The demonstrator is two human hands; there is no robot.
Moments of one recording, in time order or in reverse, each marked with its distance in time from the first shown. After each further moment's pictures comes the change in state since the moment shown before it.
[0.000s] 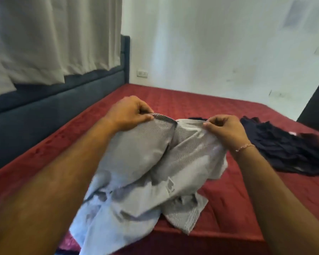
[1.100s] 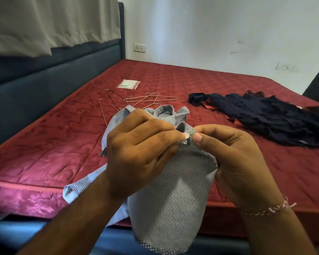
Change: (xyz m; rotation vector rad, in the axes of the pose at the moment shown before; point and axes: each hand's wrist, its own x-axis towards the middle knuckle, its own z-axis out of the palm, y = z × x) left_hand -0.142 0.099 0.058 0.003 0.673 0.575; right_hand -0.156 -0.059 0.038 0.689 -0.158 0.091
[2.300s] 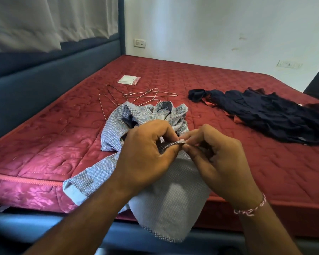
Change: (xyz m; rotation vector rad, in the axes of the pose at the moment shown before) left_hand -0.016 0.011 0.020 -0.273 -0.248 -0.597; right_hand -0.003 0.027 -0.013 -0.821 -0.066 -0.493
